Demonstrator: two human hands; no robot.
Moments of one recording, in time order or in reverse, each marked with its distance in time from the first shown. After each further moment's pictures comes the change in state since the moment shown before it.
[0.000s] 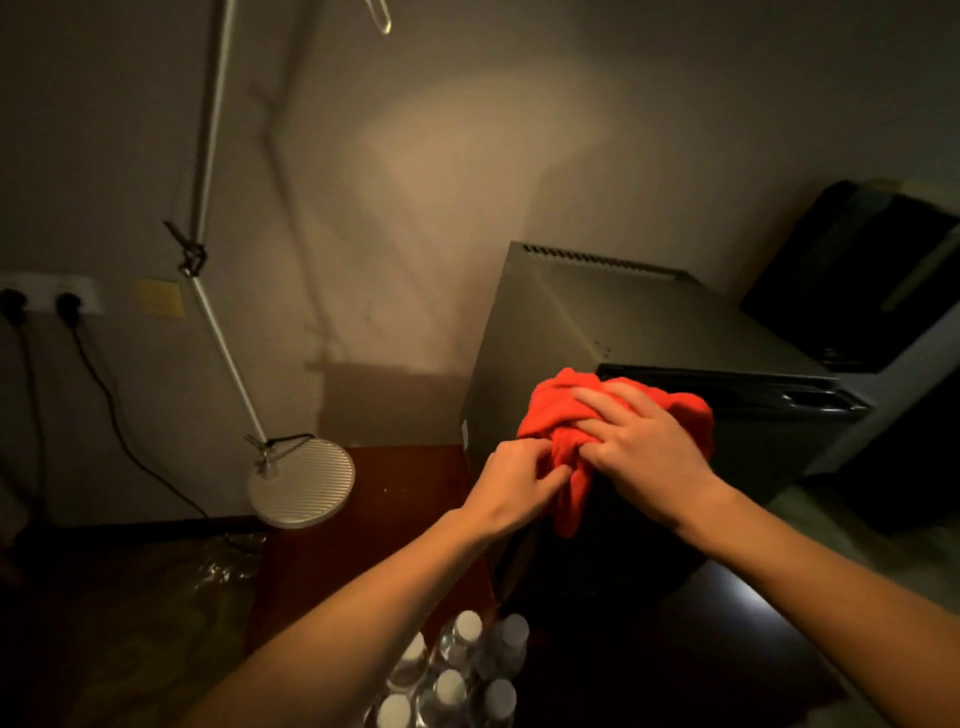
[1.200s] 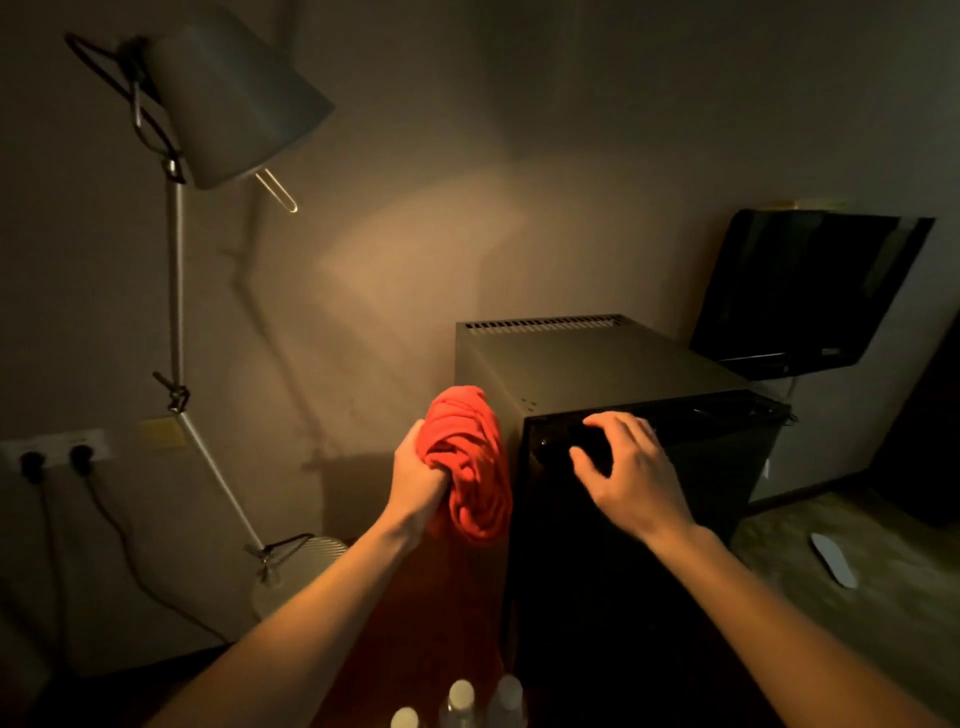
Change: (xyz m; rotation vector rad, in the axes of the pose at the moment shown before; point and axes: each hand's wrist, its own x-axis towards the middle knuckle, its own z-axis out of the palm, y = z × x) left_hand 0.029 0.036 -0.065 -0.665 0.371 -0.103; right_hand -0.049 0.020 0.011 0.671 0.564 0.824
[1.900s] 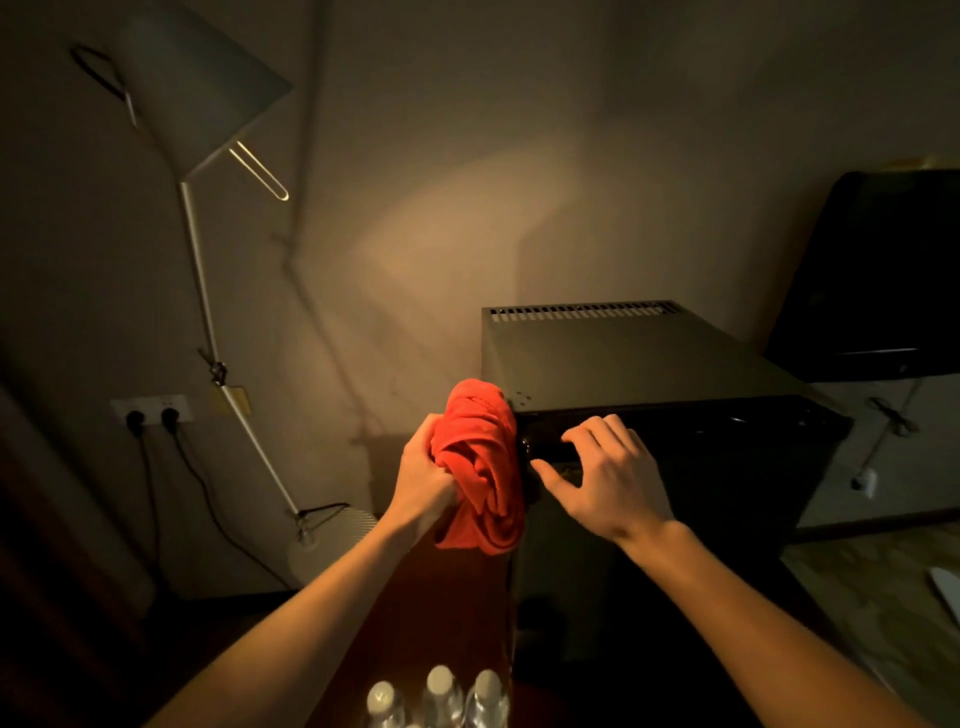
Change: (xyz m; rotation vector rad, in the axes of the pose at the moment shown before) left_hand -0.015 -0.005 0.034 0.277 0.026 0.089; right_hand 0.012 0.039 0.029 -0.076 0.040 -0.286
